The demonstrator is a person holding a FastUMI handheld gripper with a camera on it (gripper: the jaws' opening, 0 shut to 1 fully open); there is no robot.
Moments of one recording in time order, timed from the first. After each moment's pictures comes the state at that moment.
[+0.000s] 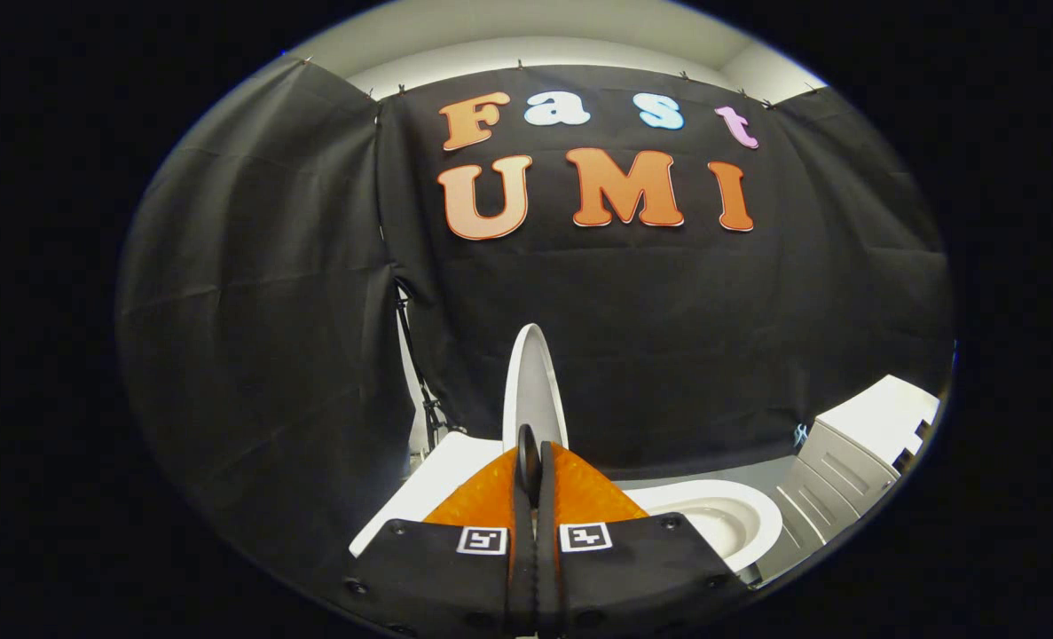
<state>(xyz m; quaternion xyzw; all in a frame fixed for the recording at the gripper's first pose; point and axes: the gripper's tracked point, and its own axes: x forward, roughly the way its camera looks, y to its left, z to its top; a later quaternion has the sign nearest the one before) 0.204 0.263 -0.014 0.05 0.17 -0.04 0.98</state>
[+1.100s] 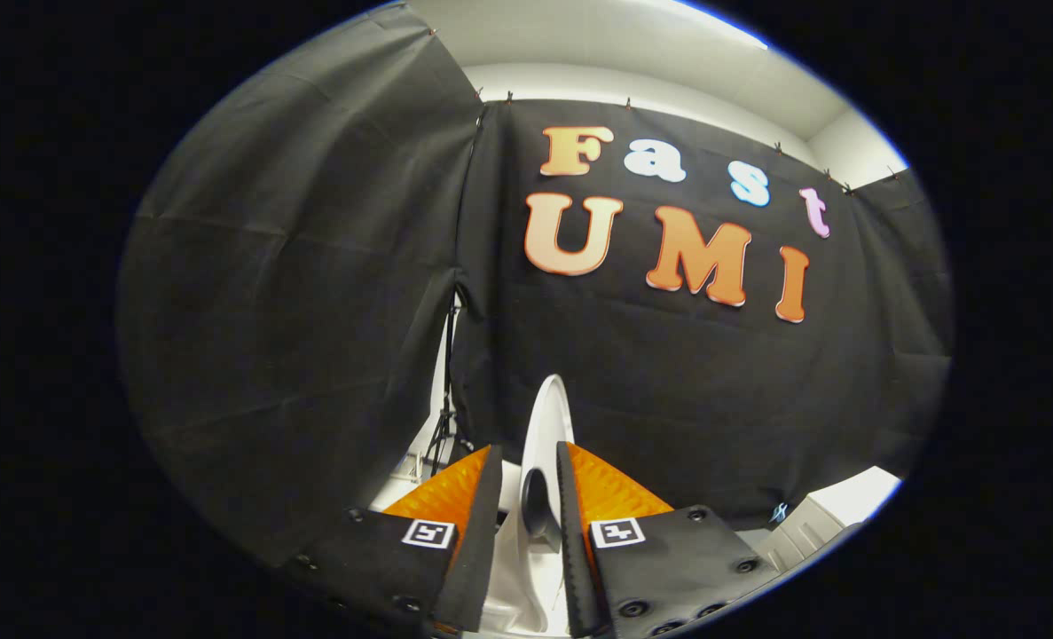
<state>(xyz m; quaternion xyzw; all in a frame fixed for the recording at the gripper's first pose) 0.204 0.348 0.035 -0.08 0.09 0.01 0.99</state>
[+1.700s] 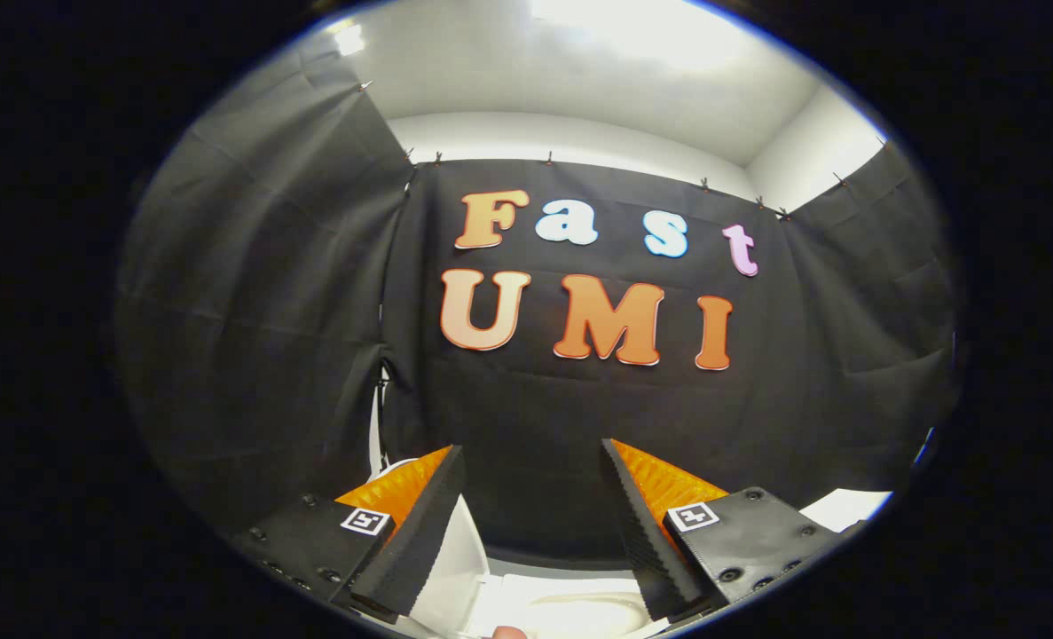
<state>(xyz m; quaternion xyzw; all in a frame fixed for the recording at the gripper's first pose) 0.173 0.163 0.152 -0.04 -0.01 -0.06 1.00</state>
